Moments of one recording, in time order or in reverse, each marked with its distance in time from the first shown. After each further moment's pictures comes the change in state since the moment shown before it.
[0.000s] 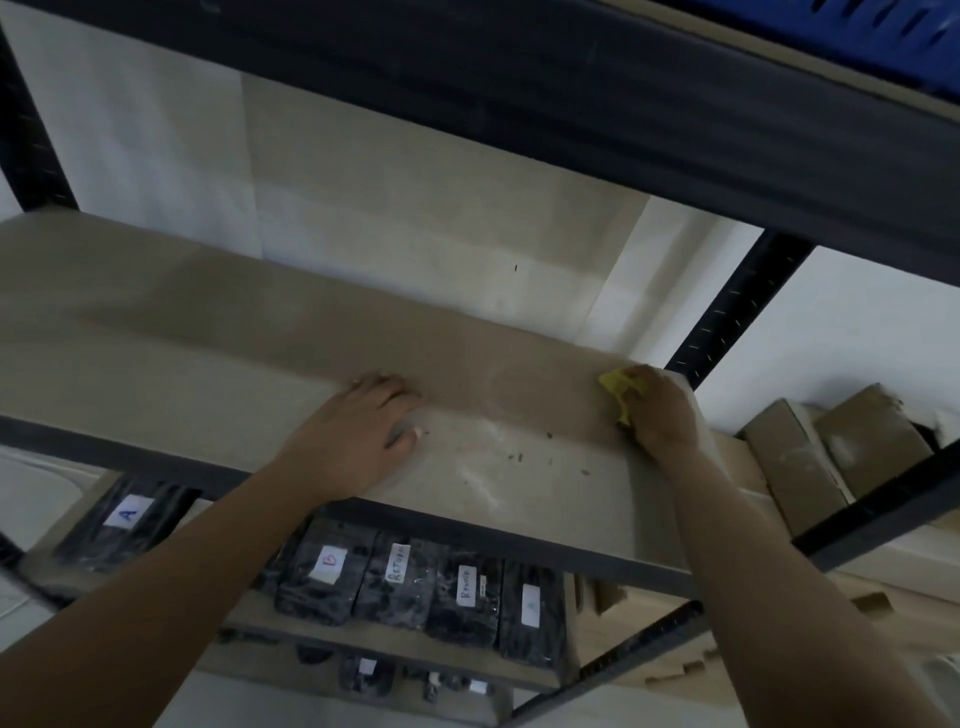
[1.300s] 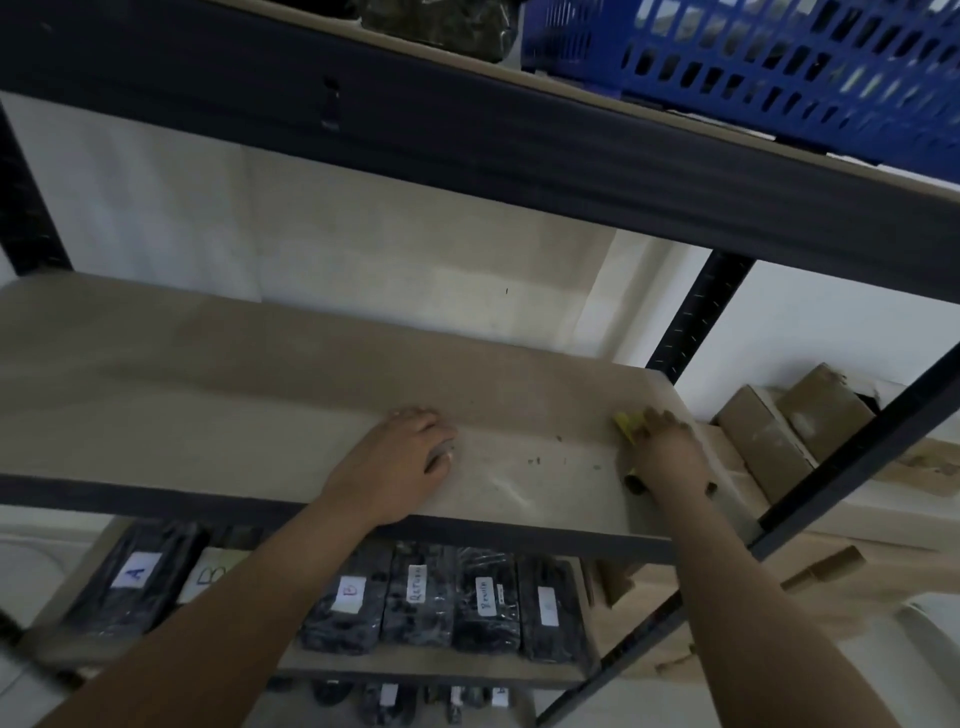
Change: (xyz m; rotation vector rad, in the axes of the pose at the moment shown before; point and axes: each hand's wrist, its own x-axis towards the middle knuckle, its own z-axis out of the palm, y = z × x) left_hand -0.011 0.008 -0.014 -0.193 0.036 0.090; right_hand -0.086 -0.039 -0.019 -0.401 -0.161 0.251
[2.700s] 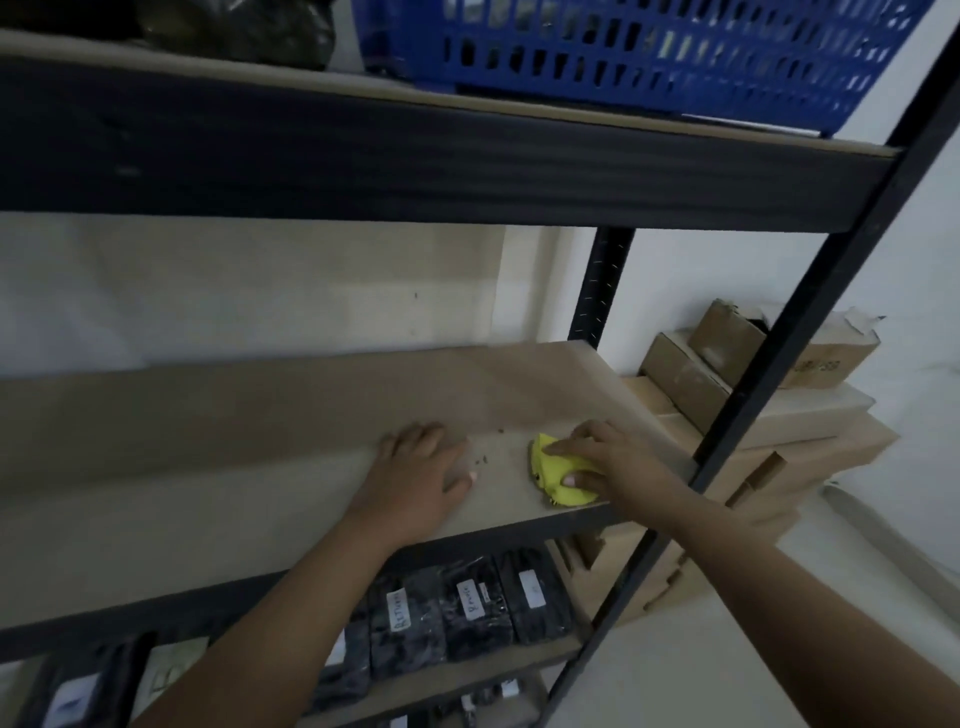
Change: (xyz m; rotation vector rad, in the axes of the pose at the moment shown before) left_hand 0.043 0.035 0.037 0.165 -0.233 0.135; right_hand -0.056 0.036 0.011 0.154 0.043 -0.504
